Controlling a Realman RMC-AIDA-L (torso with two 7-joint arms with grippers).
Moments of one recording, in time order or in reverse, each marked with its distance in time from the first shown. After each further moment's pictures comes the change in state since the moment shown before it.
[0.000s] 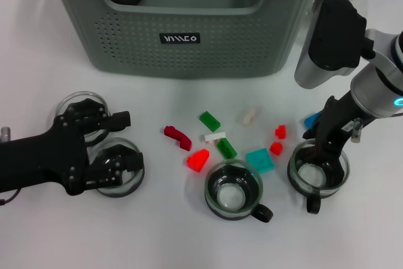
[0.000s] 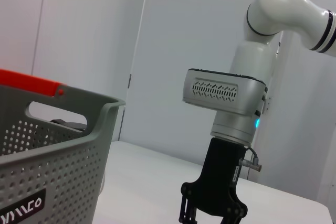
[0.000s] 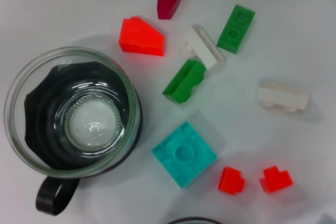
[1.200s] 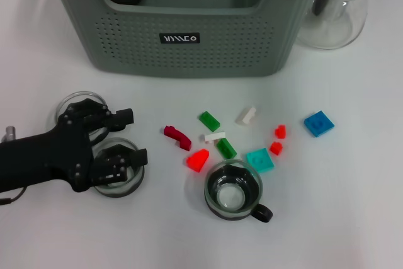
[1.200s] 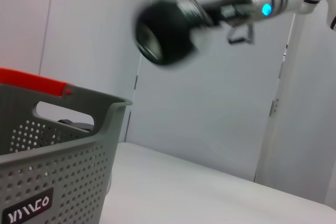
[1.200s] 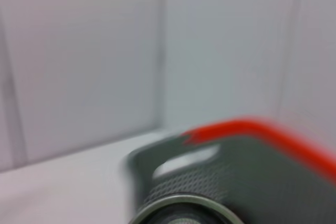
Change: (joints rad) left arm -0.003 -0.004 -0.002 -0.025 -0.006 -0.029 0.012; right arm -0.047 -0.003 0.534 -0.341 0.572 0.102 -0.090
